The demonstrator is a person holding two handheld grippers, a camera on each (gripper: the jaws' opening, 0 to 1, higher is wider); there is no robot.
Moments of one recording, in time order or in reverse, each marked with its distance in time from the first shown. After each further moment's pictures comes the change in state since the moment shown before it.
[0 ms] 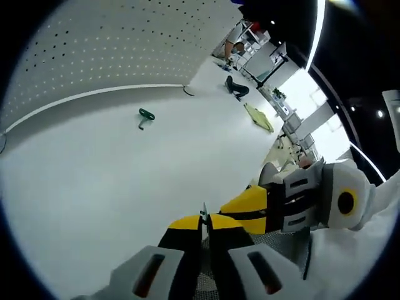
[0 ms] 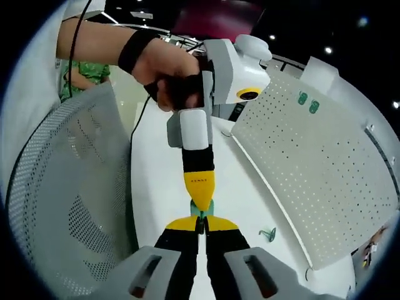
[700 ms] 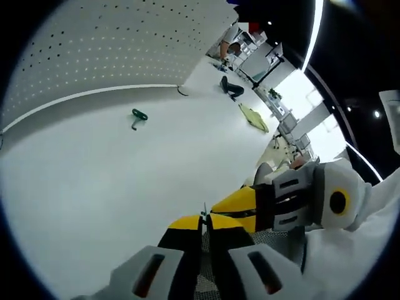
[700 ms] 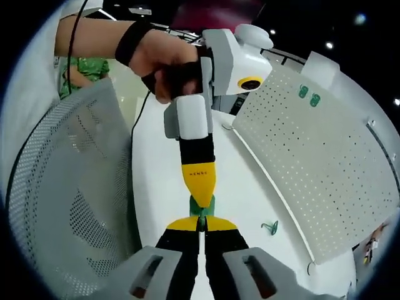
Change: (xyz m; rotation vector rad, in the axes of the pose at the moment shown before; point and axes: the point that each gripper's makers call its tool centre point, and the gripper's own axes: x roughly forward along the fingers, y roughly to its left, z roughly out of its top) left arm 0.003 -0.011 -0.001 0.019 -0.007 -0.024; right arm -0.001 0.001 -0.010 -0.003 0.046 0.007
